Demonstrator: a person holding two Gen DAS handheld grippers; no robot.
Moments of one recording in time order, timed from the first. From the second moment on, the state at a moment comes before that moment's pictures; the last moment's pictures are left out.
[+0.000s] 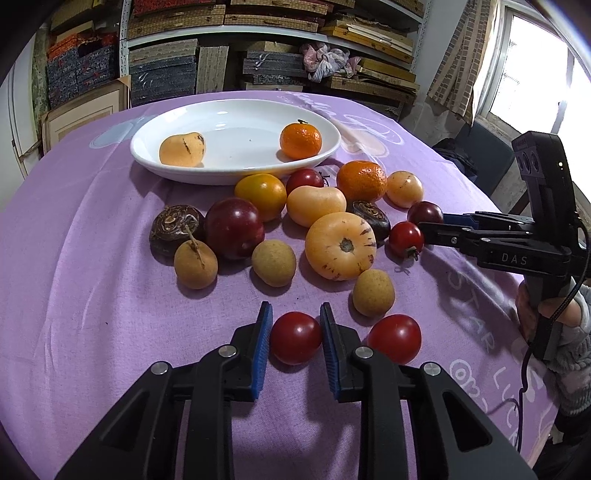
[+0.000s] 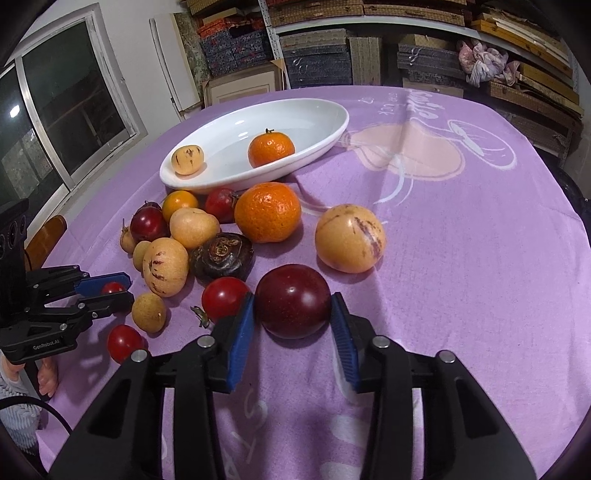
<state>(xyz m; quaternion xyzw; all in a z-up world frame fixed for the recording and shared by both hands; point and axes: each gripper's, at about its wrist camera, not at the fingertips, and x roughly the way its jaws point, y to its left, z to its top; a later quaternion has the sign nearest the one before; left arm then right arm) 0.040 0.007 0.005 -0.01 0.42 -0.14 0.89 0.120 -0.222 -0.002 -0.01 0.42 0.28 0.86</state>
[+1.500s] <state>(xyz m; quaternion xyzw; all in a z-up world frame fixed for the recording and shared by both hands) 0.240 0.071 0.038 -0.08 0.40 -0.05 0.91 0.292 -0.129 0.035 -0.05 0.39 0.24 0.89</state>
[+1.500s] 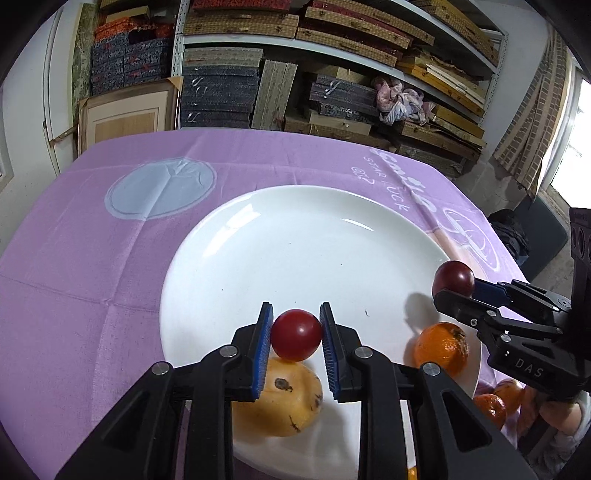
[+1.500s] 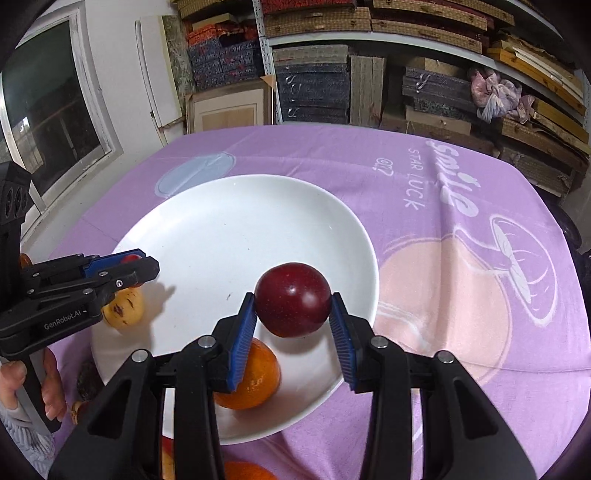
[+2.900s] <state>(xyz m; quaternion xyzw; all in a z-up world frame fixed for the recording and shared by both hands) 0.050 0.047 0.026 -0.01 0.38 -0.03 0.92 0.082 -0.251 0.053 0.08 0.28 0.30 0.91</state>
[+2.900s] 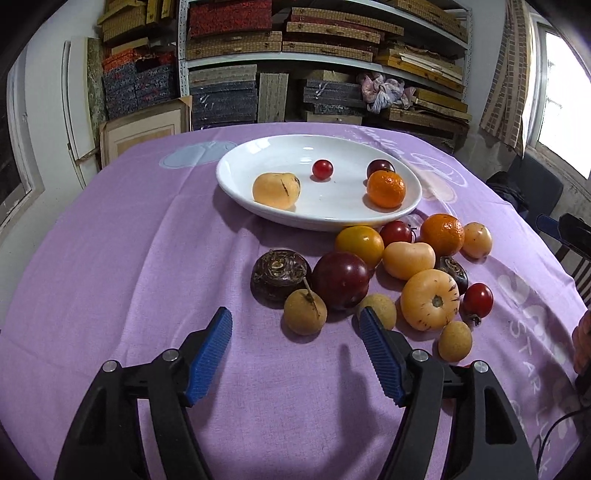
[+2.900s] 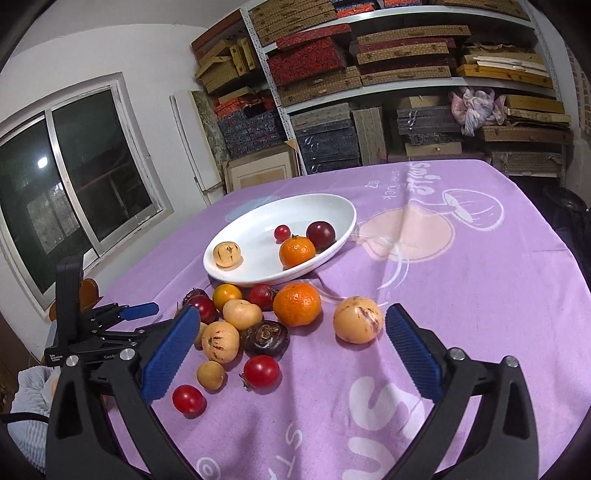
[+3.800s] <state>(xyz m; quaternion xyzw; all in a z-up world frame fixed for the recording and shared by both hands) 0.067 0.056 0.019 -0.07 0.41 -0.02 0.91 0.092 -0.254 0.046 0.12 0.32 0.31 0.88</state>
